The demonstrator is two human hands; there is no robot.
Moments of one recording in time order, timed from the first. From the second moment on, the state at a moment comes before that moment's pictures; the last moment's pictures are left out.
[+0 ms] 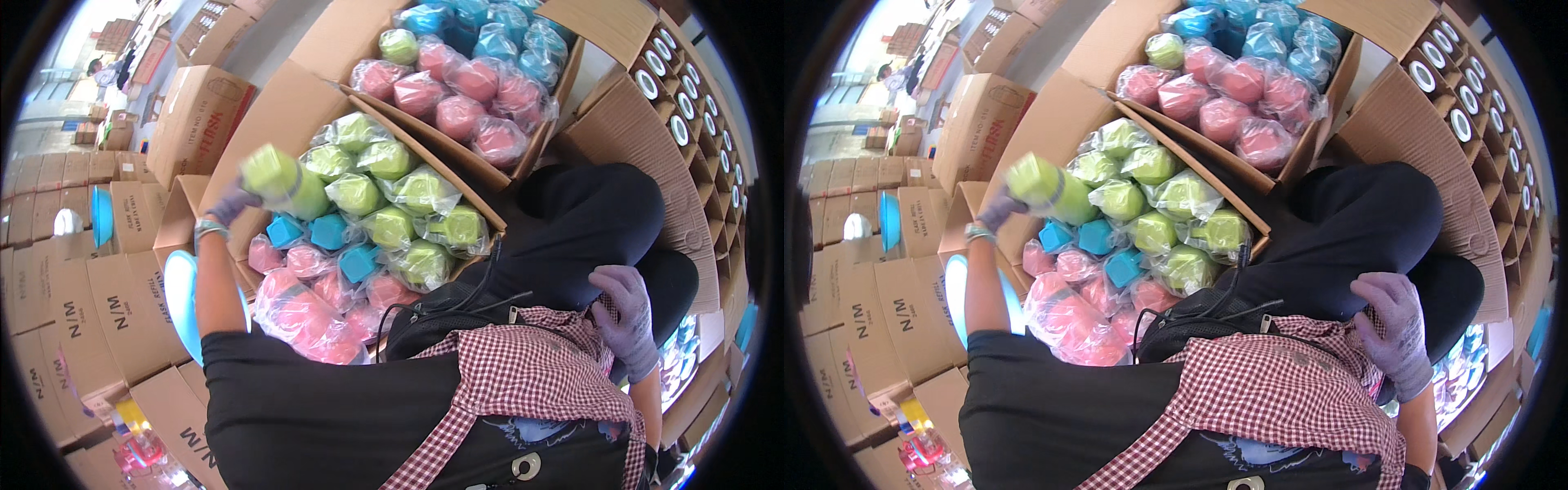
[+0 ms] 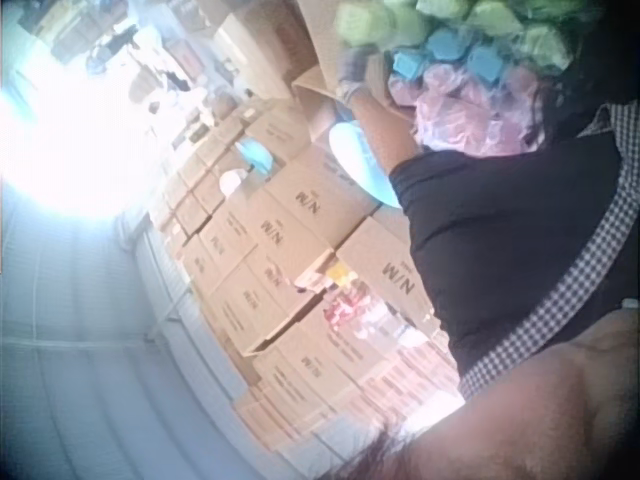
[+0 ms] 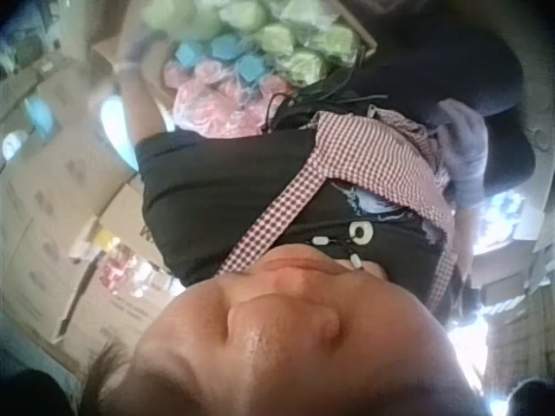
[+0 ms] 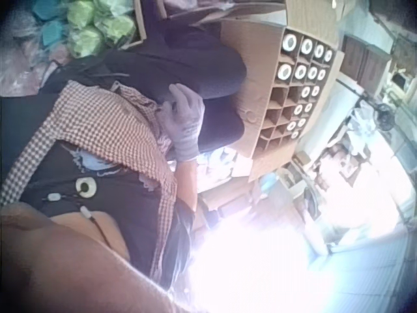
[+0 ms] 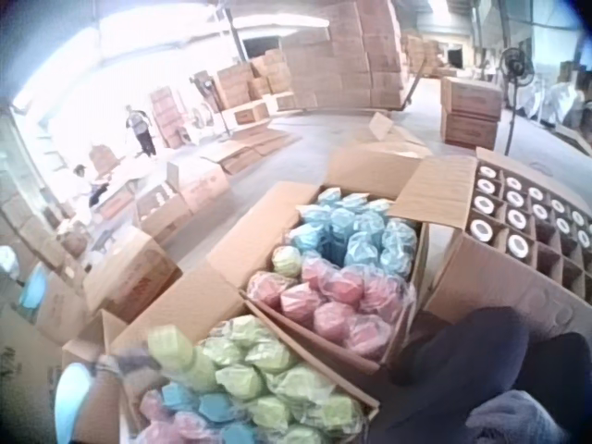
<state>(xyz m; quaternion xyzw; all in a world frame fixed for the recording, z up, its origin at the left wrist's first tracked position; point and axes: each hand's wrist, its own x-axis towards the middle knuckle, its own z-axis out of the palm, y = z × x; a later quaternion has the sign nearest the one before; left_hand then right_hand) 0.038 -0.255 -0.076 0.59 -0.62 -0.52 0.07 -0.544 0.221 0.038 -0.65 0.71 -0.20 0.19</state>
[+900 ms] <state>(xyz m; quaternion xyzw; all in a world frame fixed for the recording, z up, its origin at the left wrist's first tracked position) -0.572 0.094 0.024 -0.12 -0.81 -0.51 0.26 -0.557 0.302 -0.018 -0.30 0.76 -0.58 0.02</state>
